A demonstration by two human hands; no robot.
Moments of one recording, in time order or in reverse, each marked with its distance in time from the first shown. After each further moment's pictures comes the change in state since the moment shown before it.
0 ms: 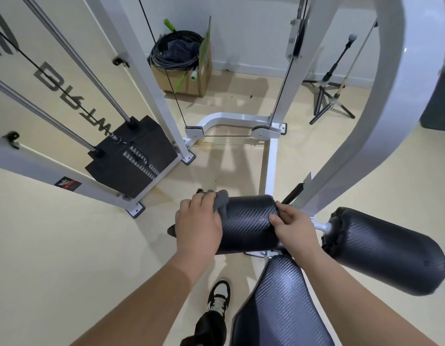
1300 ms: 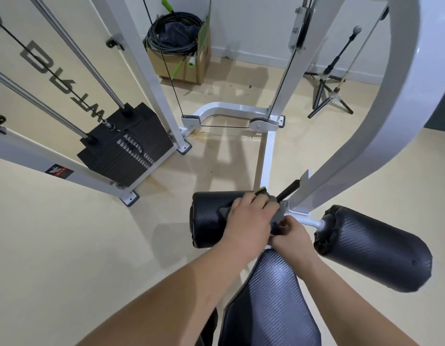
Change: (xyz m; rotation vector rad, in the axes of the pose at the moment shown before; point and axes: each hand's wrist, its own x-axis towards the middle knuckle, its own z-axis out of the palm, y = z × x) left_hand 0.000 0.083 0.030 -0.111 -0.209 0.503; right_hand -0.019 0.007 -0.007 -0.222 -0.030 0.116
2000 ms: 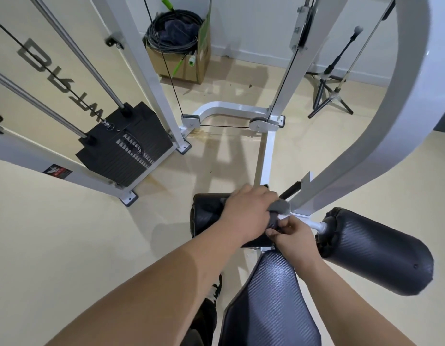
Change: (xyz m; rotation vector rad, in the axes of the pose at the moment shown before) left_hand 0.031 -0.016 -0.021 -0.046 -0.161 -0.033; right_hand 0.010 0.005 -0.001 0.142 0.040 0.016
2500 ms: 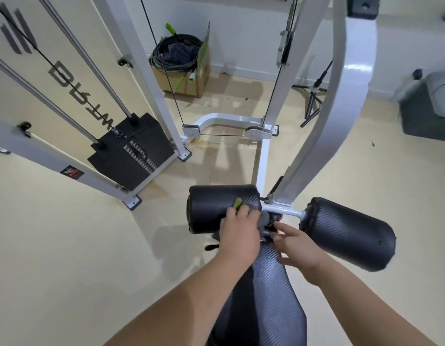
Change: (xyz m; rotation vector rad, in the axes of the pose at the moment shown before) left_hand -0.077 0.058 0.045 0.028 0.126 -0.265; right_hand -0.069 0.004 -0.060 0.064 -0.310 0.181
